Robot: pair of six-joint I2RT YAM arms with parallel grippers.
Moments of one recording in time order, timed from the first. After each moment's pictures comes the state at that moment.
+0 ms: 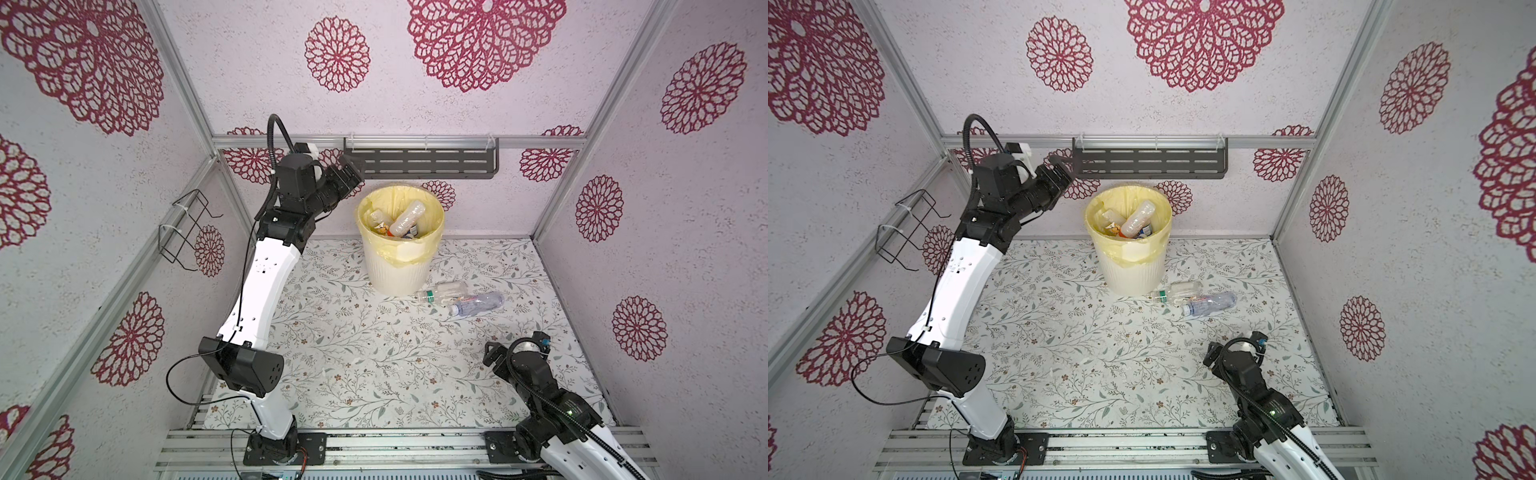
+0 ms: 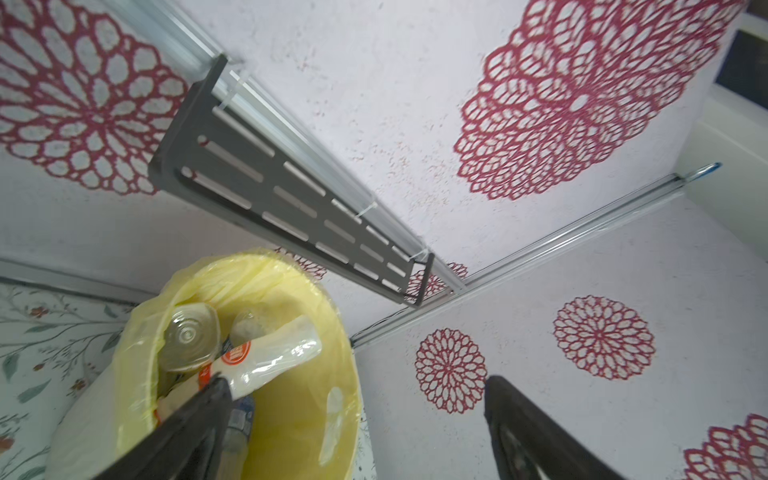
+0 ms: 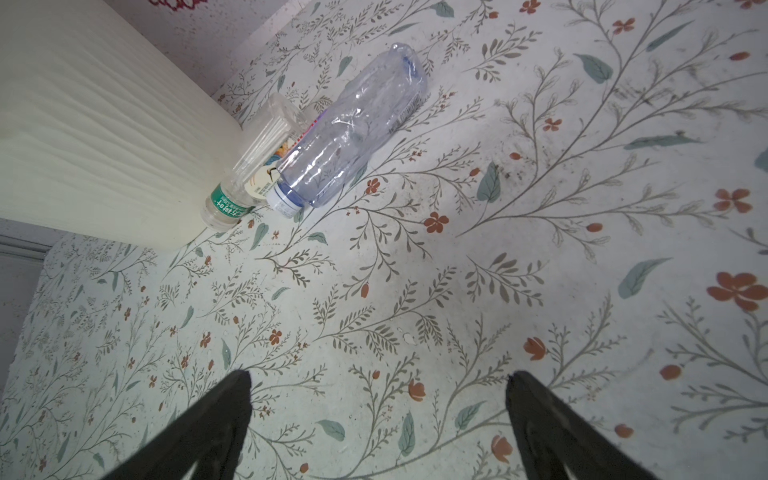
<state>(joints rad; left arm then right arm) -0.26 1.76 2.06 -0.45 0.24 -0.86 0.55 0.39 0.35 -0.68 0.39 0.92</state>
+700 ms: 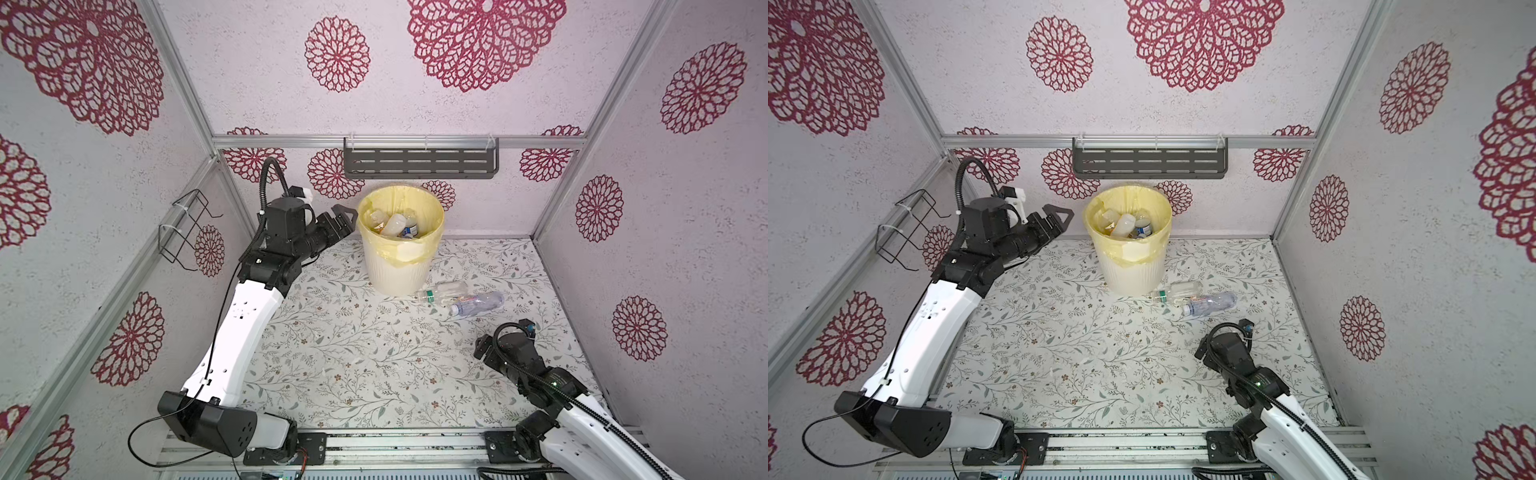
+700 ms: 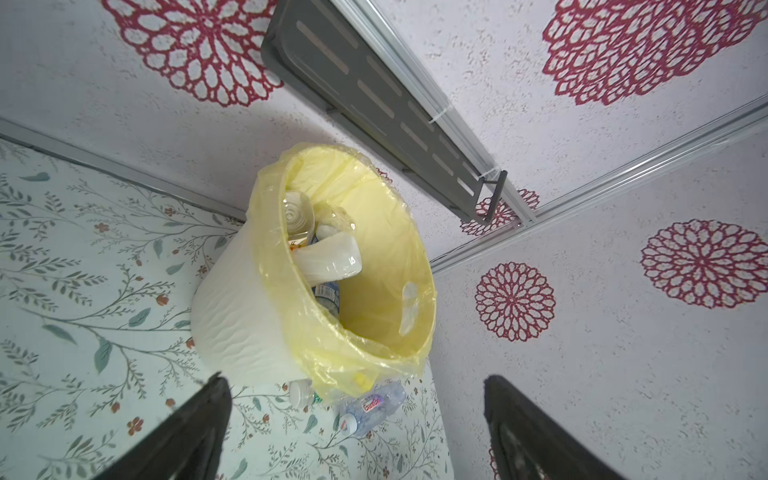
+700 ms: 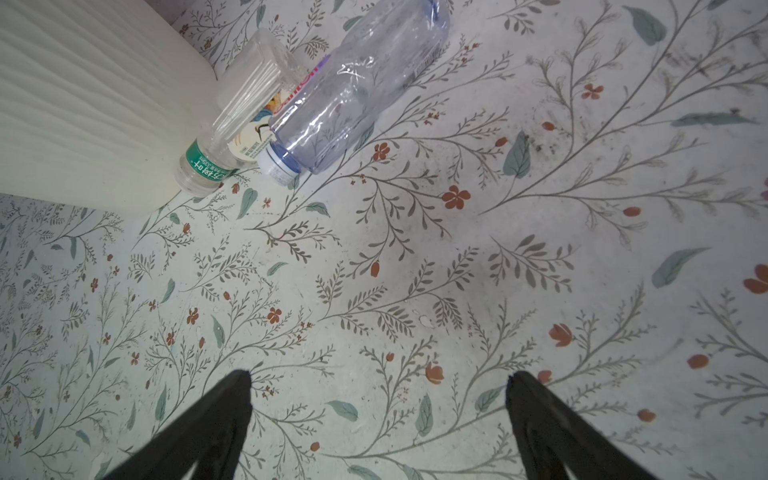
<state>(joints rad) -0.26 1.40 1.59 -0.53 0.21 -0.74 0.54 0.65 0.48 -0.66 0.31 0.92</state>
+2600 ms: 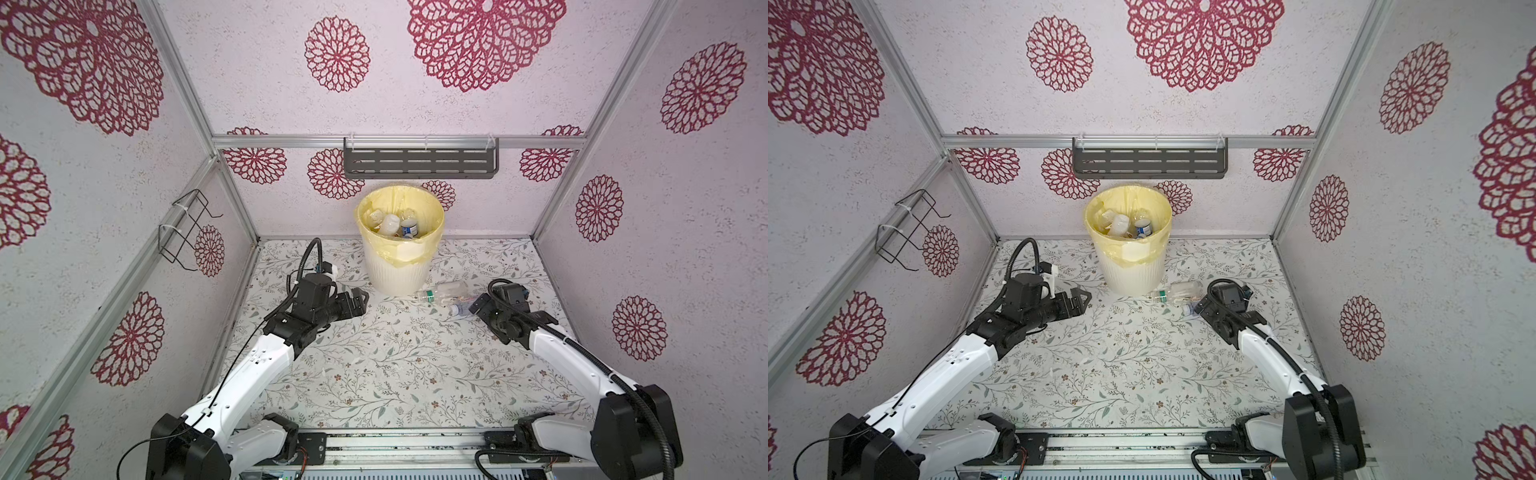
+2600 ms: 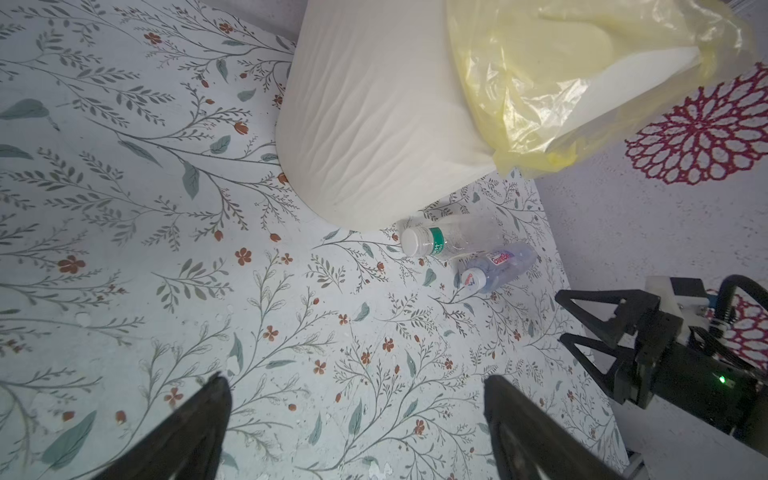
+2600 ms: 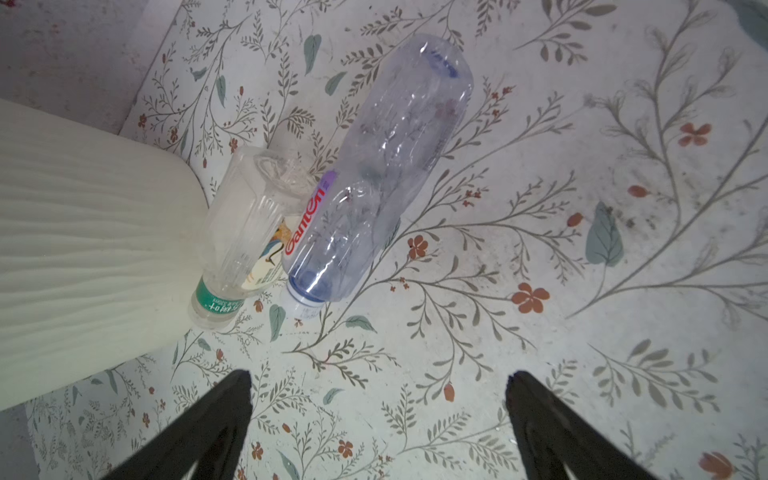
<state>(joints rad) -0.42 1.15 0.88 -0.33 0.13 -0.58 0.26 1.27 0.81 -0.47 0.12 1.00</state>
